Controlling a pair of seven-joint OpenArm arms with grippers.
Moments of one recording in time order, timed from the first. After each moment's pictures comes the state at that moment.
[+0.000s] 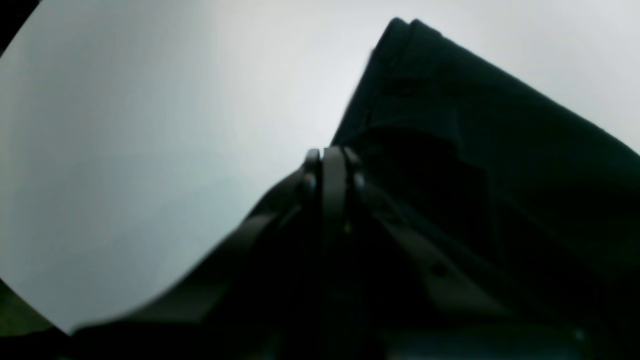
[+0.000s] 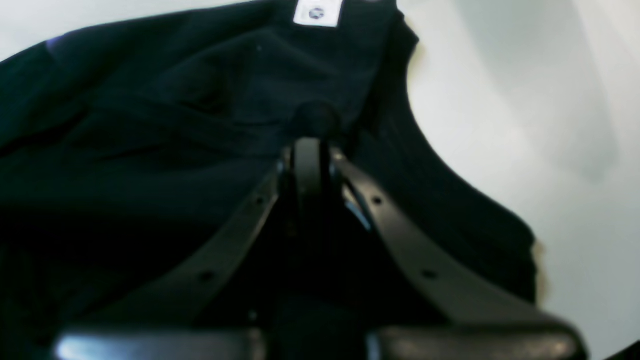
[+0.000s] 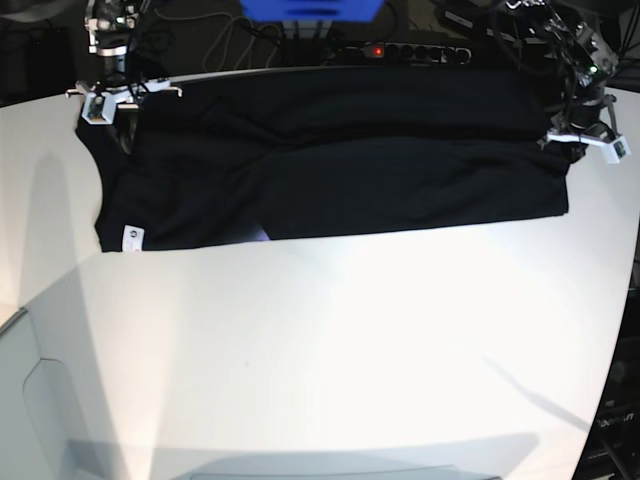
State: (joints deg) left arm 19.2 -7.8 -49.9 91.2 -24.4 -19.1 35.4; right arm -35.3 -6.3 30.1 94.8 -0.8 26.8 9.7
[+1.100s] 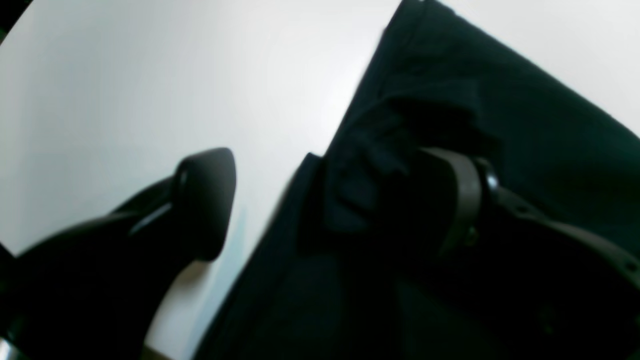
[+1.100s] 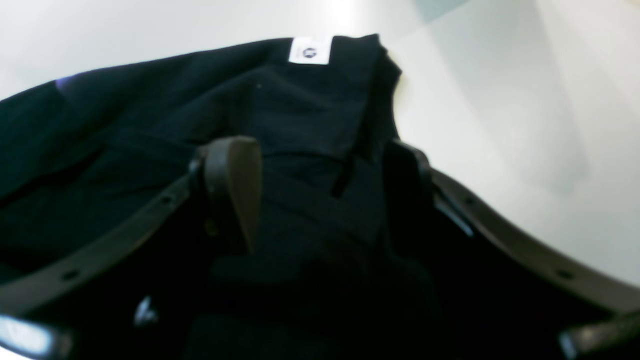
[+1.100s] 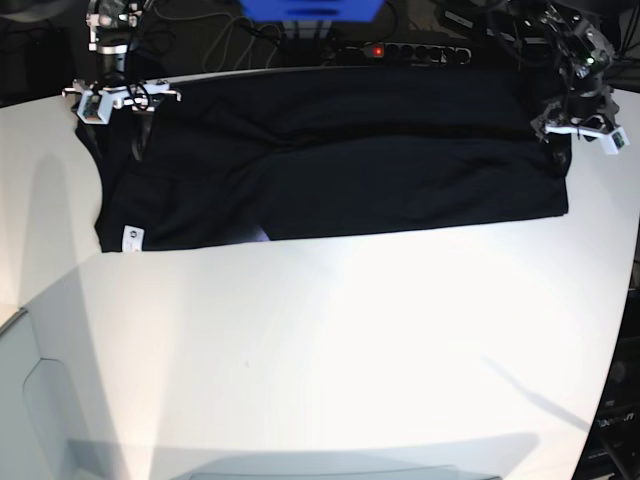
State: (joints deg) left arm 20.7 -6.3 -51.0 91.1 -24.5 -19.1 35.1; right arm -35.5 -10.1 32.1 99.5 -0.8 26.8 9.7
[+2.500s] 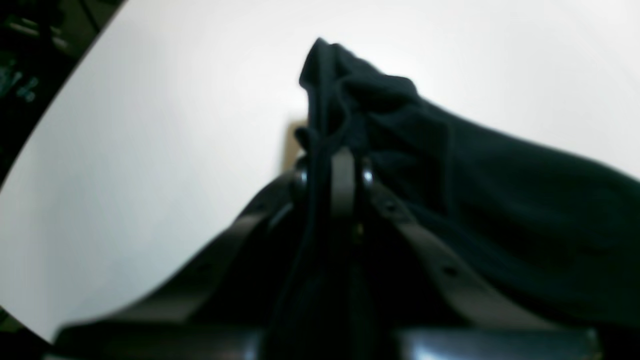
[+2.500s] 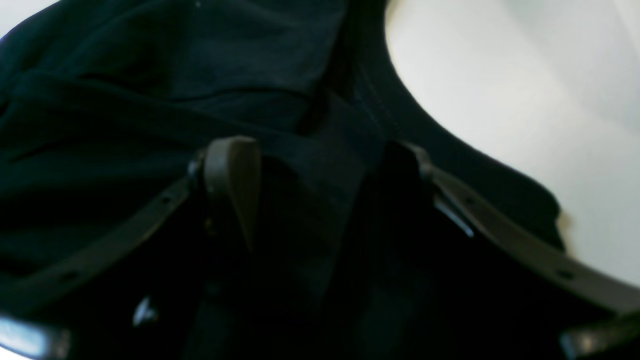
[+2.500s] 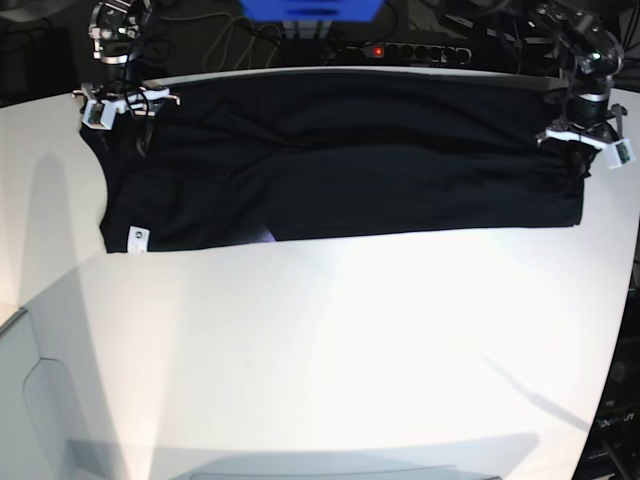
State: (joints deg) left arm 20.3 -2.3 -53.6 103.7 -23.5 -29.9 35.5; right arm -30.5 -6.1 32.0 86.0 0.1 26.7 9.0
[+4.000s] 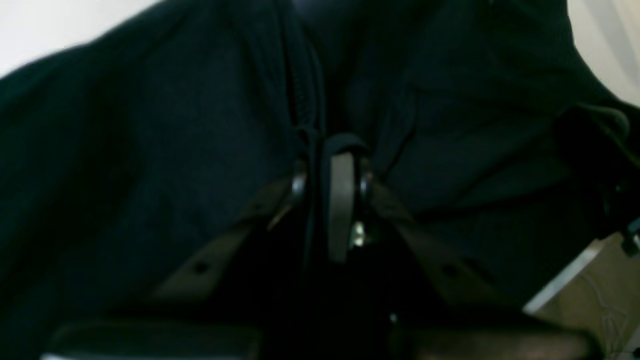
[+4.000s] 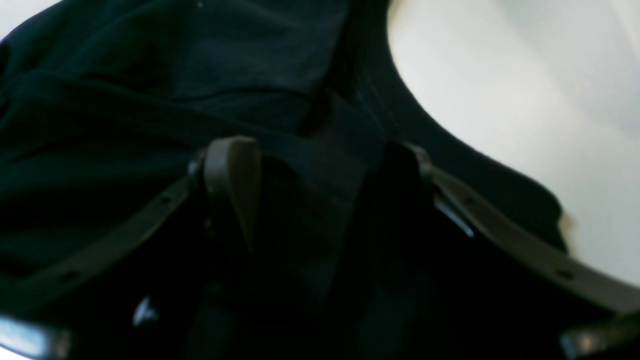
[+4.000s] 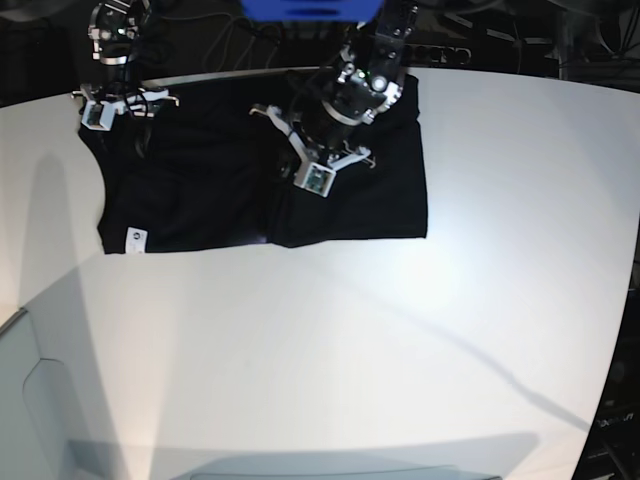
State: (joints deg) left arm 23.1 7.2 16.4 104.7 0.2 -13.4 35.1; right arm -30.2 -6.1 32.1 86.1 0.1 26.7 9.0
